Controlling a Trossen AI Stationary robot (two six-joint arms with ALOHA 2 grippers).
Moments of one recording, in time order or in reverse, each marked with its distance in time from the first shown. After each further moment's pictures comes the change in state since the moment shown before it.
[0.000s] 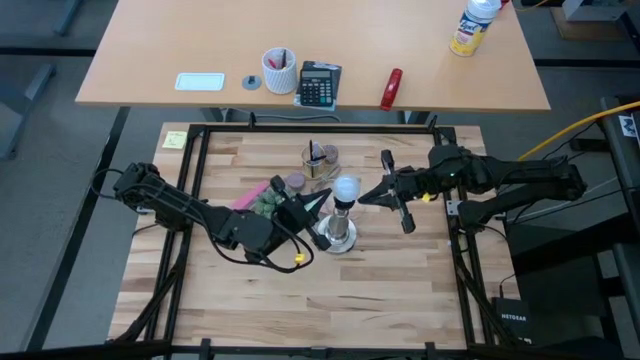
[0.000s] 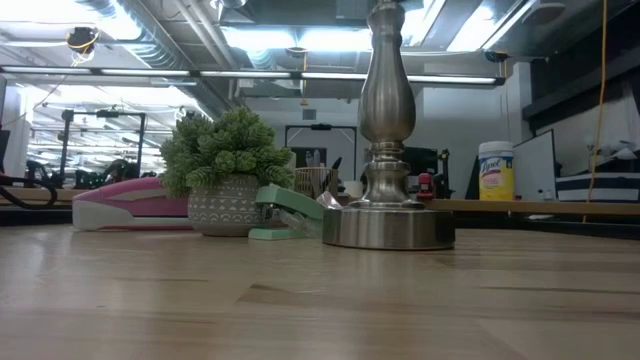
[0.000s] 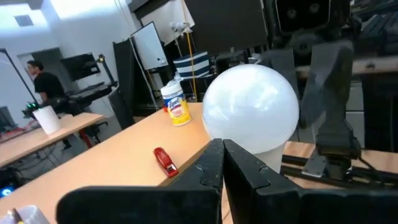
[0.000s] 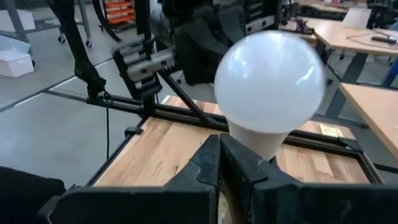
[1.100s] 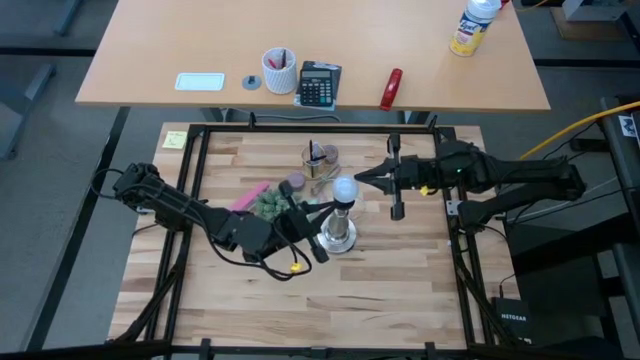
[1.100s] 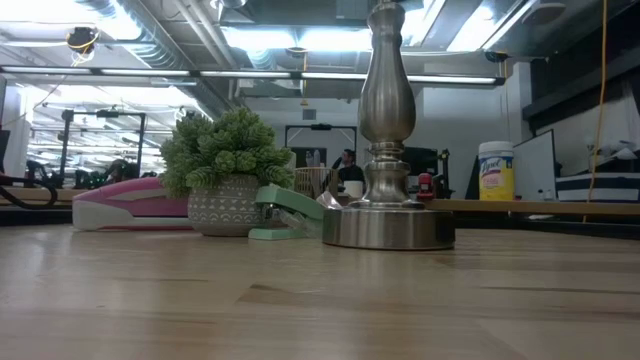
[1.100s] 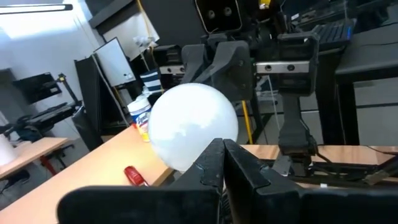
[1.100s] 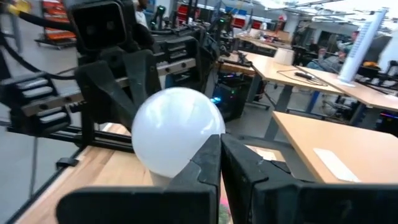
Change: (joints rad) left arm -0.003 0.000 0.000 0.000 0.156 0.037; right arm -0.002 0.008 0.000 0.146 0.195 -0.087
